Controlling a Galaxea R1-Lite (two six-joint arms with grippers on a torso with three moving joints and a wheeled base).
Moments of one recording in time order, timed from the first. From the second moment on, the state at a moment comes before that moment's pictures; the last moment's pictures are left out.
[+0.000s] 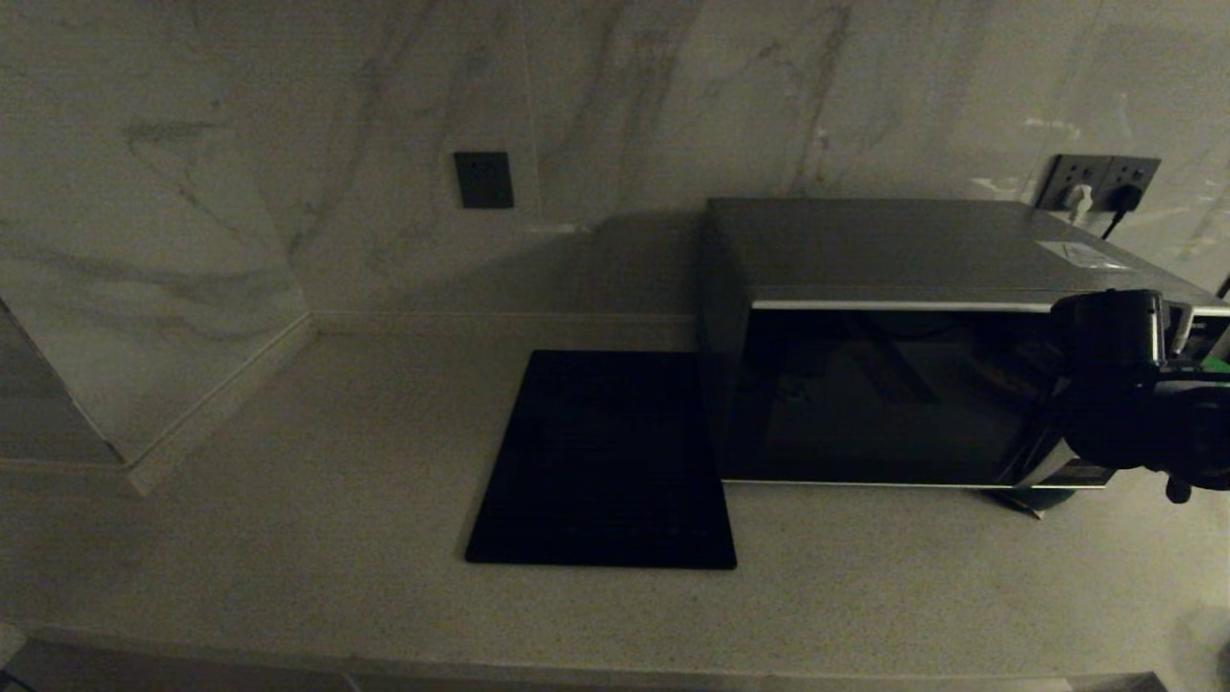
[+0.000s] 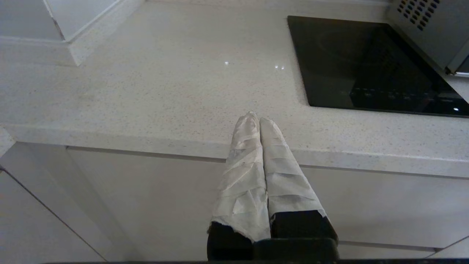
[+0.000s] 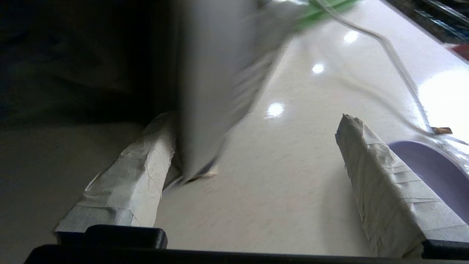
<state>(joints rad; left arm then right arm) 0.00 0.00 0.00 -0.01 0.02 -0.07 -0.02 1.85 -0.98 -0.33 -0.88 0.32</state>
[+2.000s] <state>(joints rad) 0.00 0.00 0.00 -0.01 0.02 -0.07 0.04 1.95 -1.02 -0.42 -1.05 0.38</state>
